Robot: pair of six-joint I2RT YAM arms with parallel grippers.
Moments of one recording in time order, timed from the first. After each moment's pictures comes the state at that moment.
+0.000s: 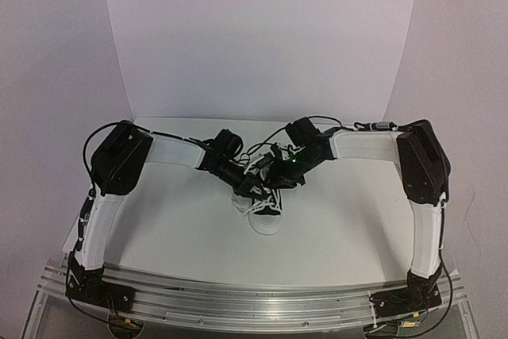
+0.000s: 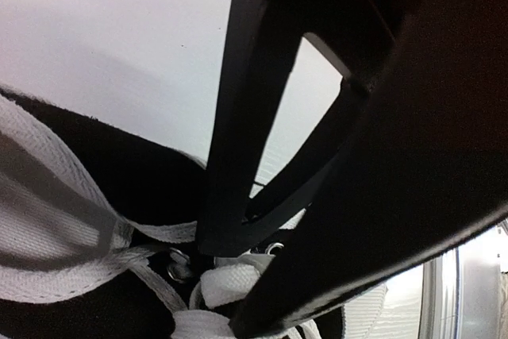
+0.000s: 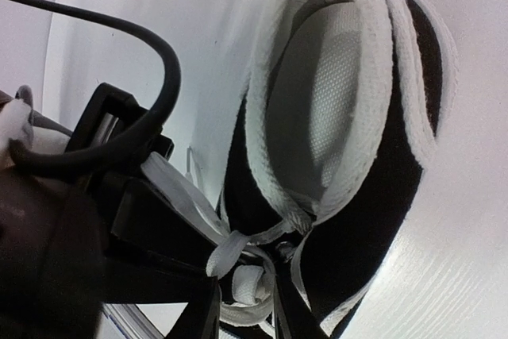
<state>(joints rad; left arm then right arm) -0.70 2.31 1.62 -0.25 0.87 0.16 0.65 2.09 1.53 -0.48 -0.47 0.54</state>
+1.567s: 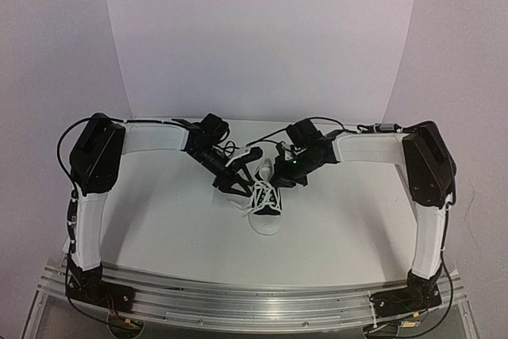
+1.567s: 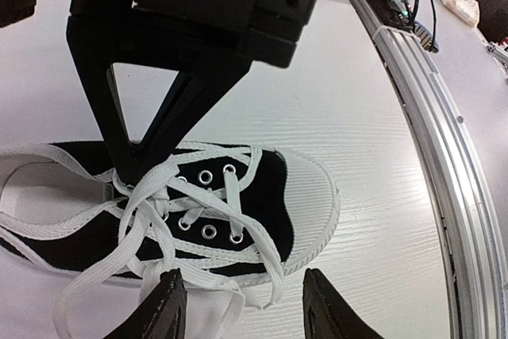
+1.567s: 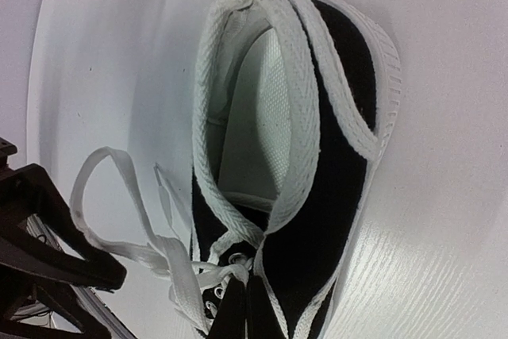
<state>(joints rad) -0.65 2.14 1.61 -0.59 0.89 0.75 0.66 2.03 1.46 -0.42 -0.33 0.62</state>
